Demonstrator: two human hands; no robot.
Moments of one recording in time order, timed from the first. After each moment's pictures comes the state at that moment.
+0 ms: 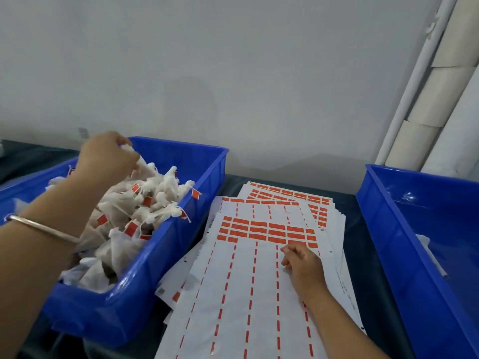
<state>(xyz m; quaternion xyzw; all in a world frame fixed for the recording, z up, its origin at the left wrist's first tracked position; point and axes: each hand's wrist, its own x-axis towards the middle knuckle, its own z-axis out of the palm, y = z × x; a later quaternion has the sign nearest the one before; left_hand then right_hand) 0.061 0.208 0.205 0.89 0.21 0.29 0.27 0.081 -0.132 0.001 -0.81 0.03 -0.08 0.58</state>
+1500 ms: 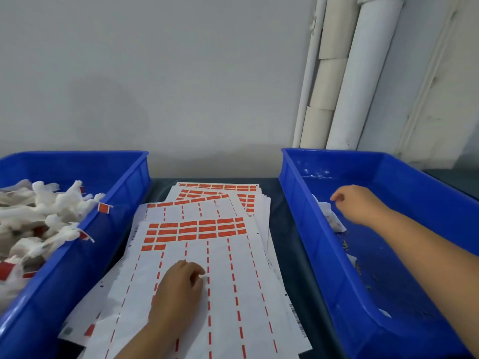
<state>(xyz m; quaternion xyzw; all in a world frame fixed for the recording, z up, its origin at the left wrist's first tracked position) 0.032 -0.015 0.007 0.95 0.01 0.07 0.31 0.067 -0.354 0.141 -0.98 0.16 -0.06 0.14</state>
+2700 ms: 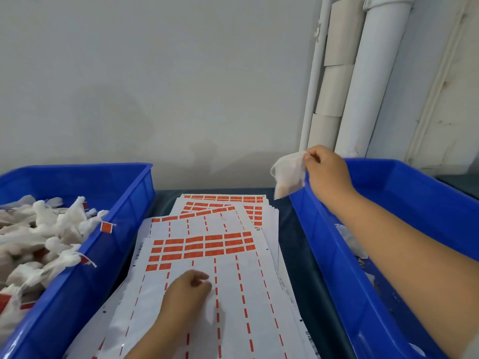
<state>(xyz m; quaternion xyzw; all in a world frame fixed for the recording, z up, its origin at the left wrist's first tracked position) 0.059 -0.013 0.034 0.90 0.10 -0.04 0.43 0.112 -0.266 0.189 -0.86 0.04 -0.32 0.40</state>
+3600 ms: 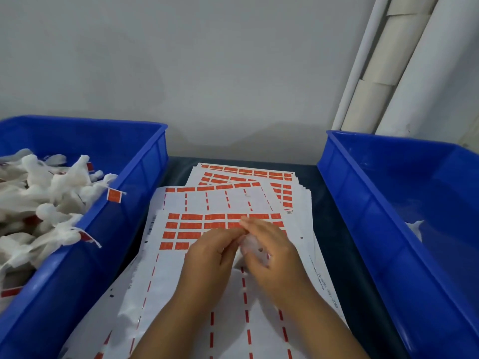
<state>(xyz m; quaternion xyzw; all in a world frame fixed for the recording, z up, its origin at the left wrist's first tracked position) 0.086 -0.003 0.027 0.87 -0.11 0.16 0.45 0.074 -0.132 0.030 -0.89 -0.13 -0.12 0.43</state>
